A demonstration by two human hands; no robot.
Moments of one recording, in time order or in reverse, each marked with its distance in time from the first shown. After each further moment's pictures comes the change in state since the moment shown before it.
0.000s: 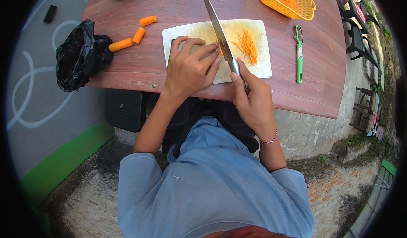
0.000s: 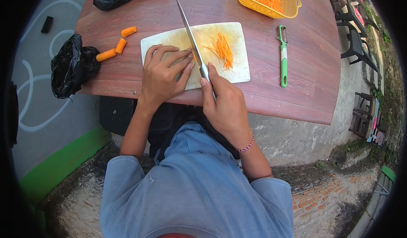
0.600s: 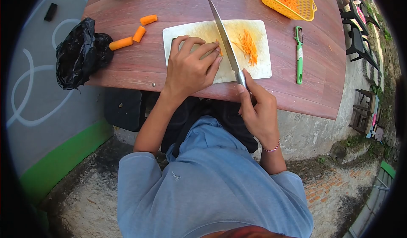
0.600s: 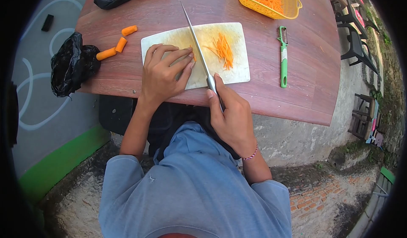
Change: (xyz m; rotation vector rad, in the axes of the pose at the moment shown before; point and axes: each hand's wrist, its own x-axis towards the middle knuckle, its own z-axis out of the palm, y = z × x) left_hand 0.000 0.001 0.000 0.006 0.010 -0.003; right_hand -0.025 0.005 -0.013 0.044 -0.048 0.092
